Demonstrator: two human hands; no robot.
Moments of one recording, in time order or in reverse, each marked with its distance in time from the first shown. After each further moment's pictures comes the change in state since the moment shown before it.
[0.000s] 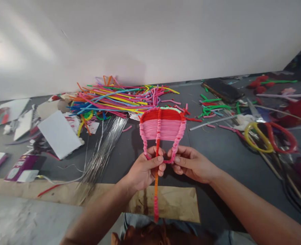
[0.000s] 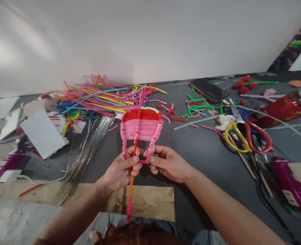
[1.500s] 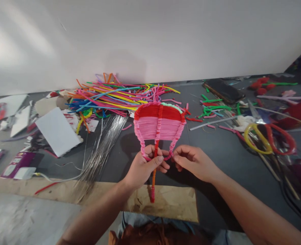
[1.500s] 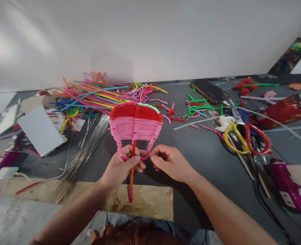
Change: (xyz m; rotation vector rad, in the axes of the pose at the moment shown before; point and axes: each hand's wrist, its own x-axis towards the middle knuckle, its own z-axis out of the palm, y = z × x) left_hand 0.001 -0.005 -0.007 0.389 0.075 0.219; right_hand -0.007 -0.016 0.003 -0.715 0.228 -0.025
